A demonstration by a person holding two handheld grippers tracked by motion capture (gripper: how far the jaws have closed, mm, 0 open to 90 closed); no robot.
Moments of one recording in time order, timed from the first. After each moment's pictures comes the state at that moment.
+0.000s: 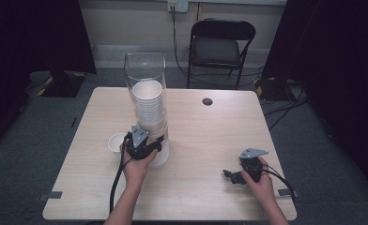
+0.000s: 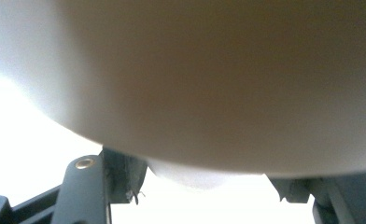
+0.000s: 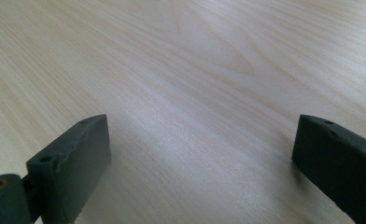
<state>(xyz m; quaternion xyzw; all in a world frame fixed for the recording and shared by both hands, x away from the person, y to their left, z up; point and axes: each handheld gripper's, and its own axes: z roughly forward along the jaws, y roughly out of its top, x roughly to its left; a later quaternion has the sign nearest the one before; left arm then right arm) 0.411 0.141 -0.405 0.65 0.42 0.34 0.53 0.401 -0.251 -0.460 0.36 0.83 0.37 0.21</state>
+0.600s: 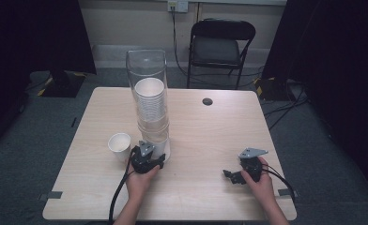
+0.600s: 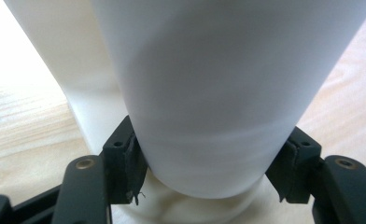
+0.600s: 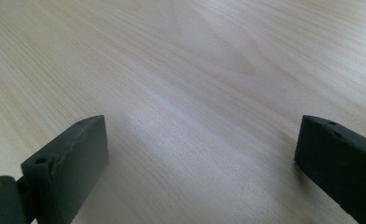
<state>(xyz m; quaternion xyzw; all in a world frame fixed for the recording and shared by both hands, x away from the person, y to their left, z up) 0.404 0.138 -0.460 0.74 0.45 0.27 0.43 0.403 -0.251 -0.460 0.36 0.83 0.36 0.21</state>
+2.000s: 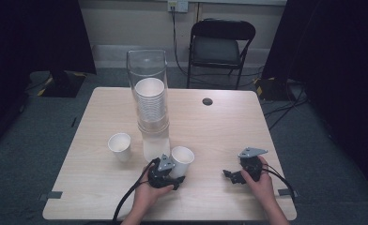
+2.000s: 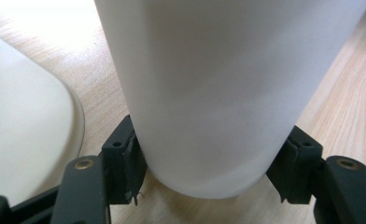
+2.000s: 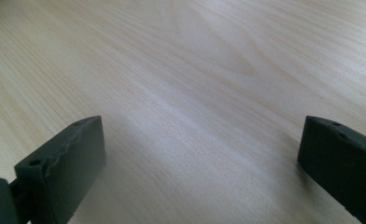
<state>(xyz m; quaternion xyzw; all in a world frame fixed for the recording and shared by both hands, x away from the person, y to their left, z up) 0.372 0.092 -0.466 0.84 0.30 0.16 0.43 0.405 -0.251 -0.460 0.36 0.83 0.36 0.21</state>
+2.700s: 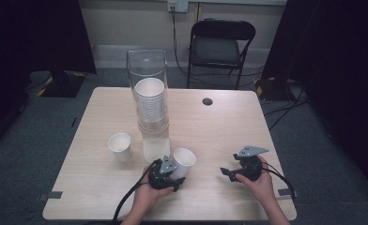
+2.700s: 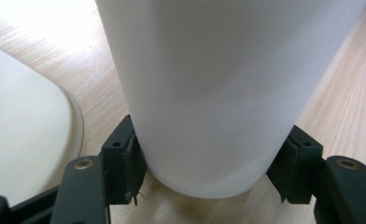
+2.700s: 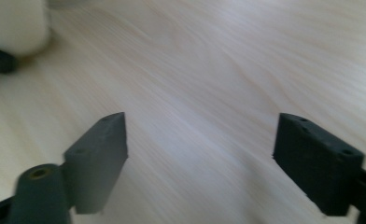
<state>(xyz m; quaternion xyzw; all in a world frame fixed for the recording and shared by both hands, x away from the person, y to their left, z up) 0.368 0.090 -0.465 0.85 0.27 0.18 0.41 0.394 -0.239 -0.438 0.34 0.83 0.40 0.19</state>
